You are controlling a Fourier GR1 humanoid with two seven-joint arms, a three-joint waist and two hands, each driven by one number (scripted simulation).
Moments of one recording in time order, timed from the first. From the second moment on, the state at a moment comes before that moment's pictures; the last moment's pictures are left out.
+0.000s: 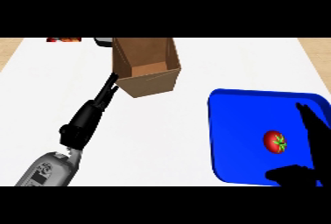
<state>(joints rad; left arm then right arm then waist) -0.25 0.39 -0.39 -1.55 0.18 0.15 0.02 0.00 -0.65 0.31 -2.07 0.54 0.00 1.07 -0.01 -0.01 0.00</state>
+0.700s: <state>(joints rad) -0.25 0.34 -0.33 -1.54 0.12 0.09 0.03 -0.02 -0.50 0.27 -1.83 0.61 0.04 1.01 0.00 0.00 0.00</state>
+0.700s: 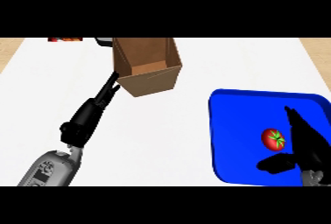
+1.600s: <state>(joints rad) -0.24 0.25 -0.23 -1.53 0.03 -0.02 0.04 -0.04 -0.38 0.20 -1.68 0.73 0.10 0.90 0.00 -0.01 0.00</state>
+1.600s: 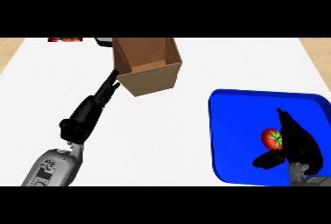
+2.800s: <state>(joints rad) -0.21 0.17 -0.16 -1.55 -0.05 -0.09 0.05 -0.06 -0.31 0.11 -1.48 0.82 0.12 0.76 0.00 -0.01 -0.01</state>
